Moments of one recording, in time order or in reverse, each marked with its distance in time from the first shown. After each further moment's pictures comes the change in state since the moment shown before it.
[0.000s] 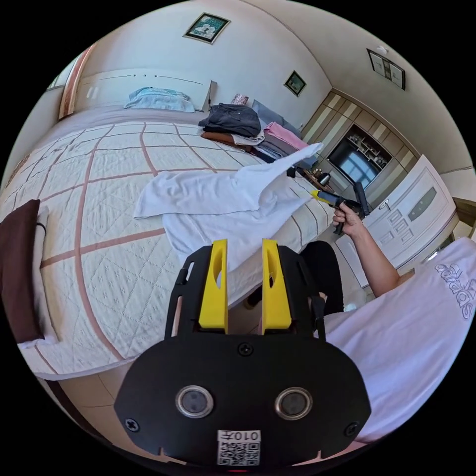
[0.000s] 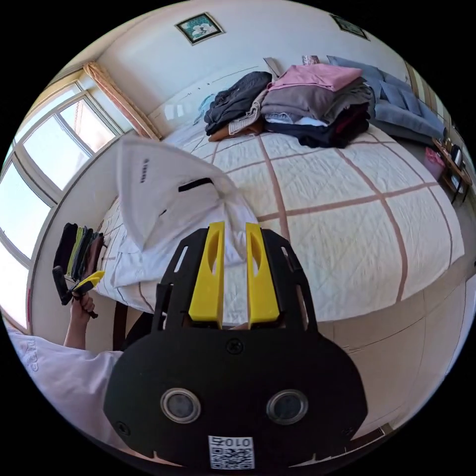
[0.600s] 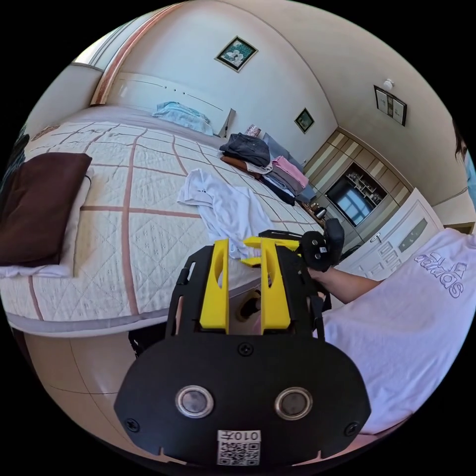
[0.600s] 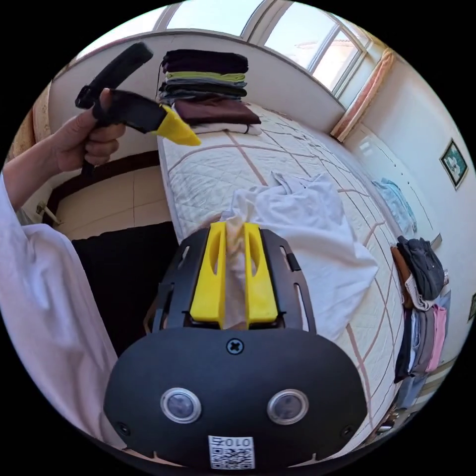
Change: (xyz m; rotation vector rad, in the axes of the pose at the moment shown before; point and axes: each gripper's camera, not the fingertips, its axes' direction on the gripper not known) left arm -0.032 0.080 -0.105 0.200 0.061 -0.147; right arm -0.339 0.170 0.122 -0.079 -0.031 -1.161
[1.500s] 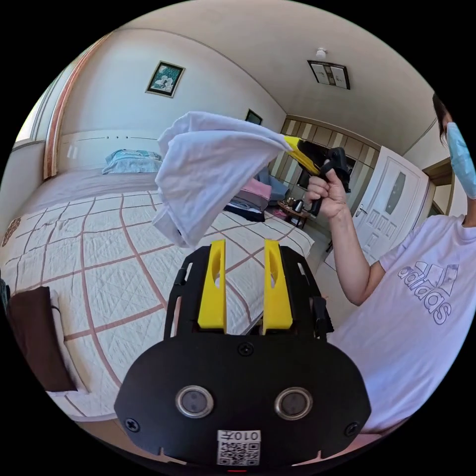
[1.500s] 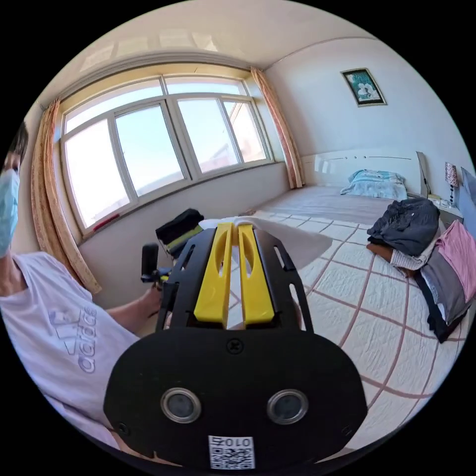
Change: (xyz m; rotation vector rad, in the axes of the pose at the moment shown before) left arm 0.177 -0.042 0.055 0.075 0.043 0.311; right arm 0.190 0.046 -0.261 0.502 -0.309 0.429
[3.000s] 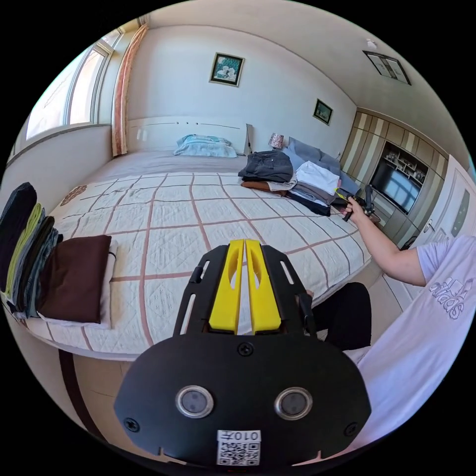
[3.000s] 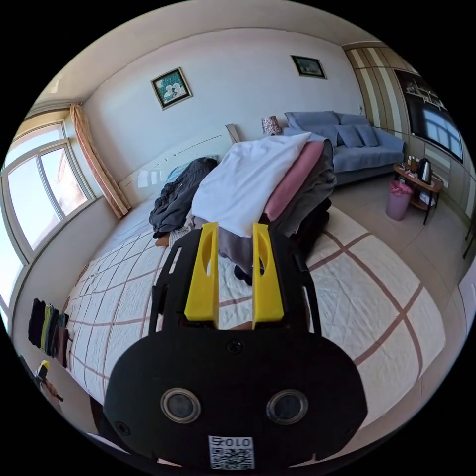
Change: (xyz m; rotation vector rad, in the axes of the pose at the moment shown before) left arm 0.178 0.002 0.133 -0.063 -0.397 -0.172; right arm 0.434 0.071 0.017 0.163 0.825 0.646
